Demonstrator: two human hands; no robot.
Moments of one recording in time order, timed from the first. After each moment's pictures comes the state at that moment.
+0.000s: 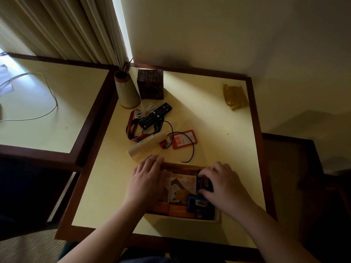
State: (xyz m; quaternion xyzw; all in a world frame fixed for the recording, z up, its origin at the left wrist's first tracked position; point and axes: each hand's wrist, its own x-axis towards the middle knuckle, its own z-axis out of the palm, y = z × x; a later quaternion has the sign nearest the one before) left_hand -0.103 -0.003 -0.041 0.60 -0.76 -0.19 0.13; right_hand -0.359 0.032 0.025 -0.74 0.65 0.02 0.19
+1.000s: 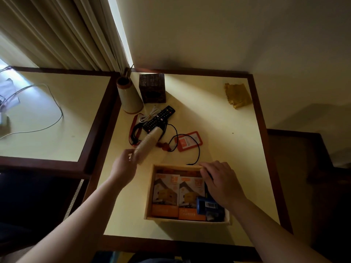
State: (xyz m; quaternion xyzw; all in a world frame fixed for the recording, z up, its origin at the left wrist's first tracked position) left_hand -0.027 -0.083 -0.040 0.72 -0.54 -0.39 0.17; right_hand -0.349 0.016 -0.042 -0.69 0.69 -0.12 0.19
